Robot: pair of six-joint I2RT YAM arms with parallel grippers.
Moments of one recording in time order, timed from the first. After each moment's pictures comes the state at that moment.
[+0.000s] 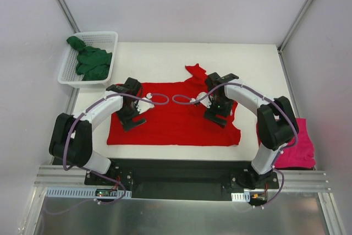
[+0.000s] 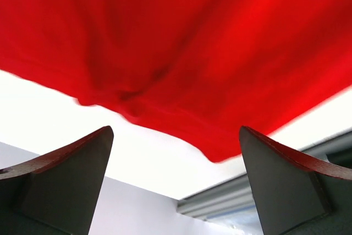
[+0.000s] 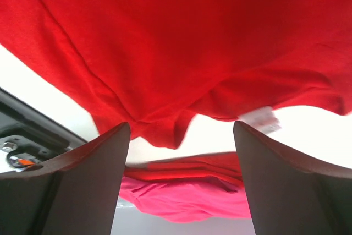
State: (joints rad) left arm -0.35 1.48 0.97 -0.93 -0.07 0.71; right arm 0.52 1.76 1.28 -1.12 0.01 -0.69
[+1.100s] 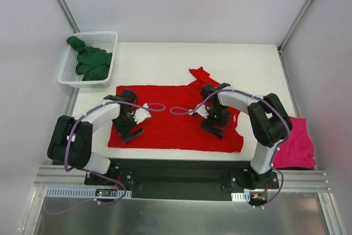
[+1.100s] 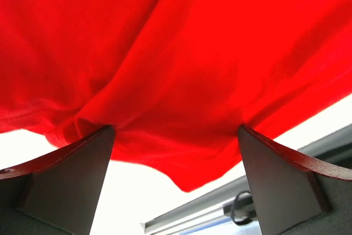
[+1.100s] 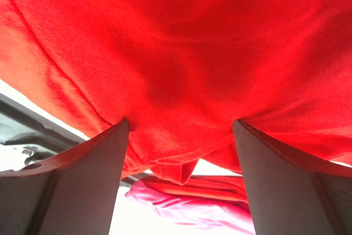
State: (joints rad) left arm -0.29 1.45 0.77 -0.85 0.05 0.71; right arm 0.57 1.83 1.16 -1.05 -0.04 -0.63
